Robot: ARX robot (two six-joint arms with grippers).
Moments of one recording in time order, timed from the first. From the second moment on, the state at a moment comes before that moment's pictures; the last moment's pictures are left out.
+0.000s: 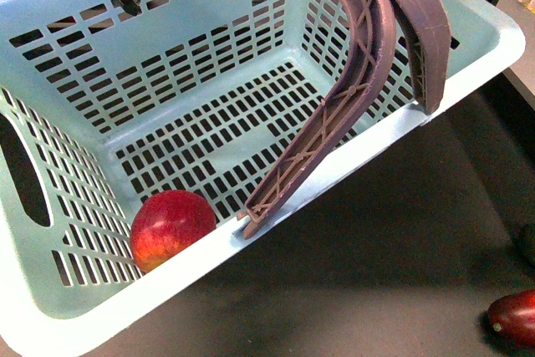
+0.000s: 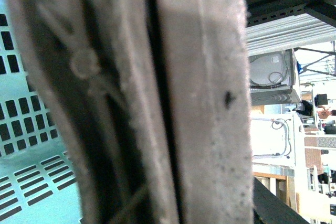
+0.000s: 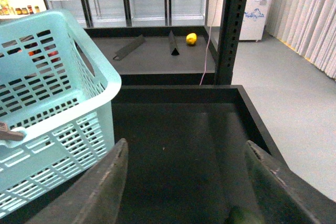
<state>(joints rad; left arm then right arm) -0.57 1.58 1.09 0.08 0.01 -1.09 0.00 0.01 0.02 0.00 0.00 -0.01</state>
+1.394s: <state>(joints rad) -0.09 1.87 1.17 -0.05 -0.21 -1.48 0.00 0.01 0.02 0.00 0.00 0.00</state>
